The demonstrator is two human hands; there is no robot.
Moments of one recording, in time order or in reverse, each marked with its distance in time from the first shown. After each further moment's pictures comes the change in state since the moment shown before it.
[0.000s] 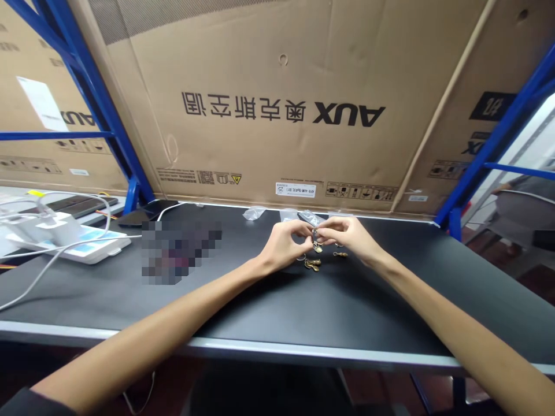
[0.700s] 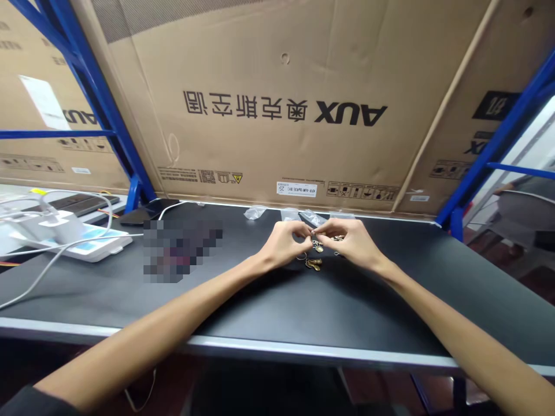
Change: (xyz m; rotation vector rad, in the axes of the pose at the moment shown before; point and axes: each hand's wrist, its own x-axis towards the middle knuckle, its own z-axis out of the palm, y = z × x) left_hand 0.001 -0.008 -0.002 0.060 -0.041 -0.039; right_hand -0.006 0.005 0.001 -0.339 0.002 -0.359
